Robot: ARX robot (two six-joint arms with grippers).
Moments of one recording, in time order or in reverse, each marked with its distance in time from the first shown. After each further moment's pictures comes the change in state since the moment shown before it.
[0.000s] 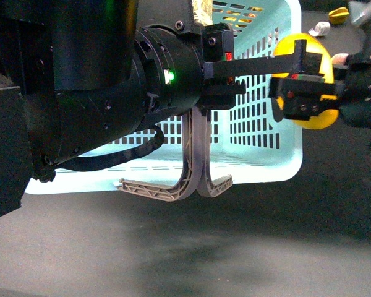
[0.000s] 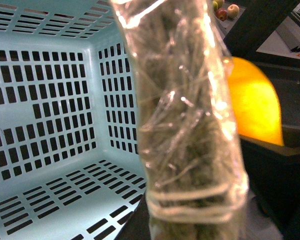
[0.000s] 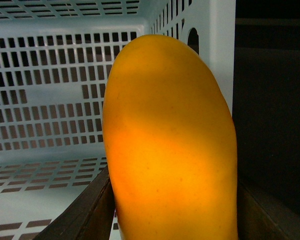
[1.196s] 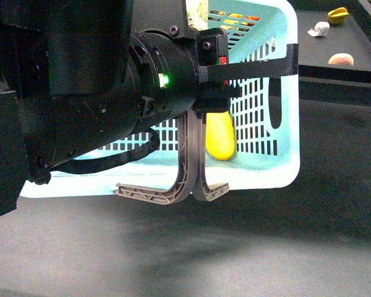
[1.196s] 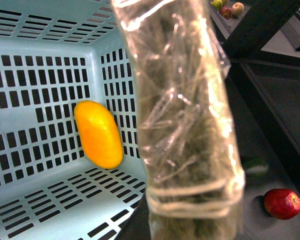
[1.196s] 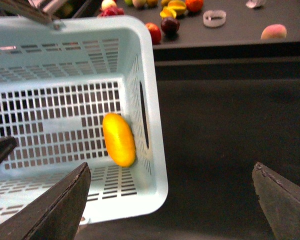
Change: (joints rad) left arm 0.003 0.000 -0.005 -0.003 0.001 -0.006; right arm -0.037 -0.749 -0.330 -0.241 0.067 -0.001
